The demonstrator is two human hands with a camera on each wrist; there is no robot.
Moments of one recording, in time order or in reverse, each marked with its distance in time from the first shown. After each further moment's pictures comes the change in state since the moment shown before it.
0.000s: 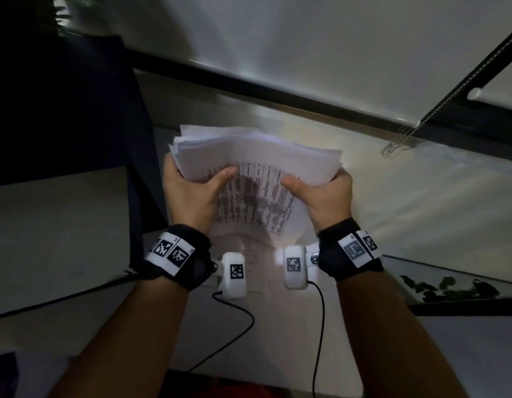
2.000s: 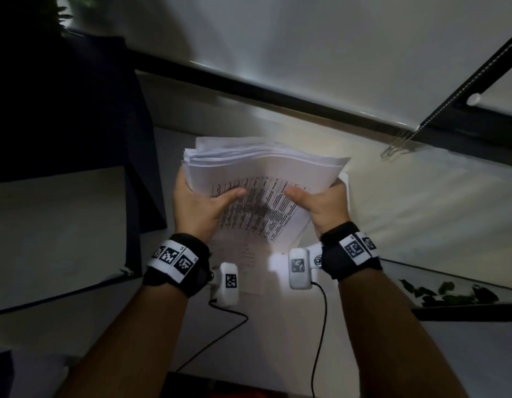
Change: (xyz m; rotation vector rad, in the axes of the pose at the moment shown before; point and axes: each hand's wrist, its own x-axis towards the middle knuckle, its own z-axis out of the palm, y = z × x) left_hand -0.006 -0.021 -0.004 0.007 -0.115 -0.015; right_hand 0.015 0.029 -0.016 0.092 -0.045 0.046
